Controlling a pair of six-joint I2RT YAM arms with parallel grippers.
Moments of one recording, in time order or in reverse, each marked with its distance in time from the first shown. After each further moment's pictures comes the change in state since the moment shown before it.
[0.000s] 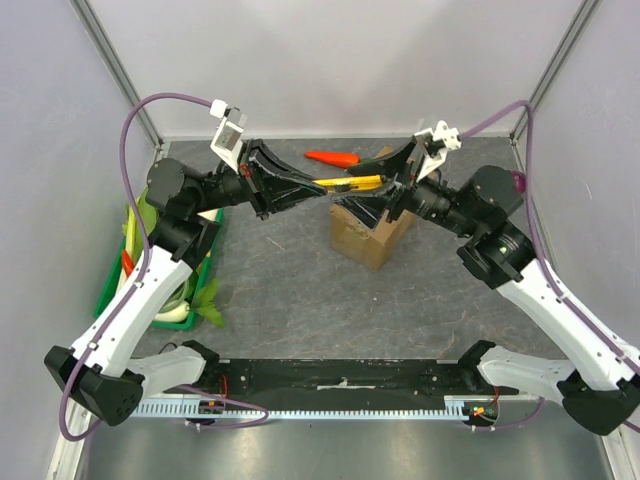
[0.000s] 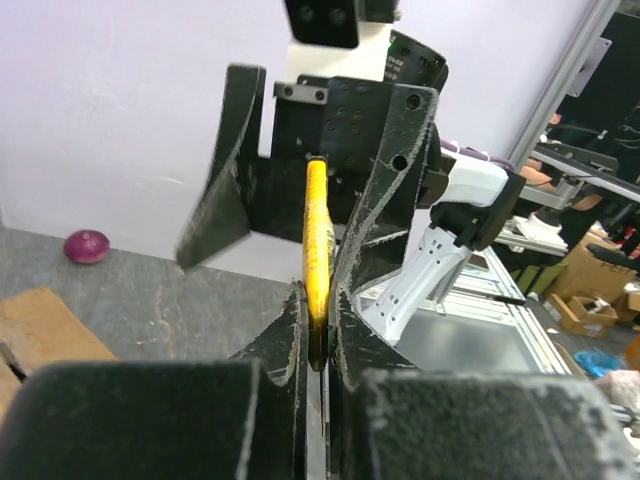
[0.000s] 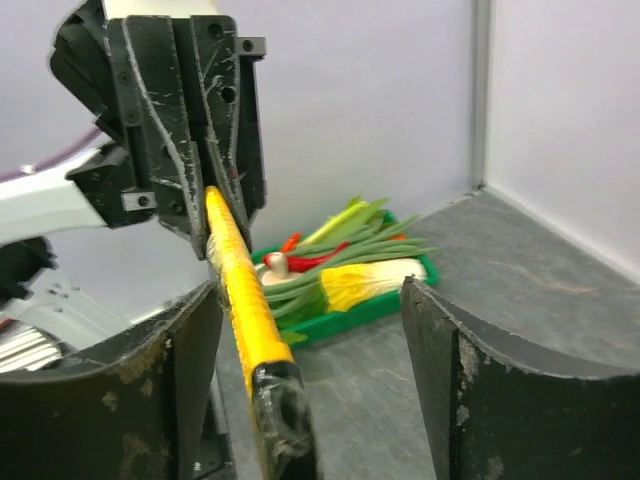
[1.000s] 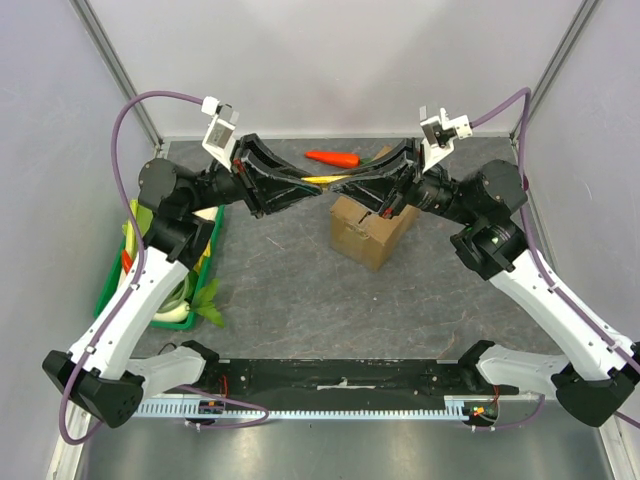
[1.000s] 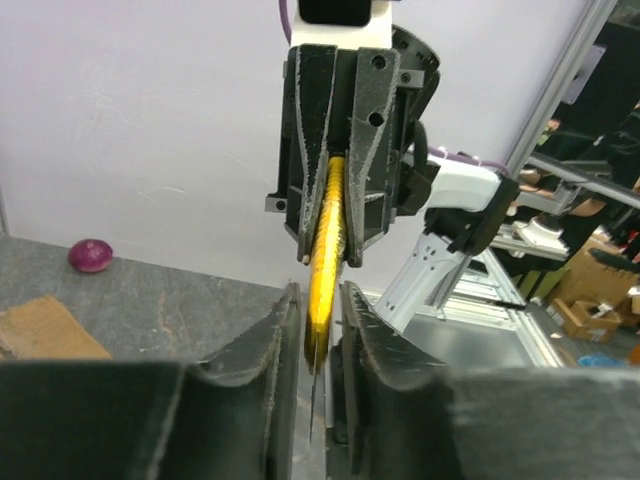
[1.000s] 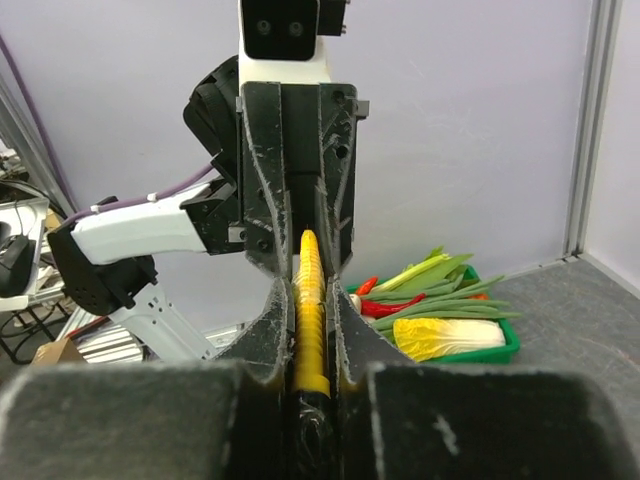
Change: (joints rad) left arm 0.019 -0.012 0.020 0.029 0.013 -0.030; right arm -0.010 0.082 0.044 0.238 -0.209 0.200
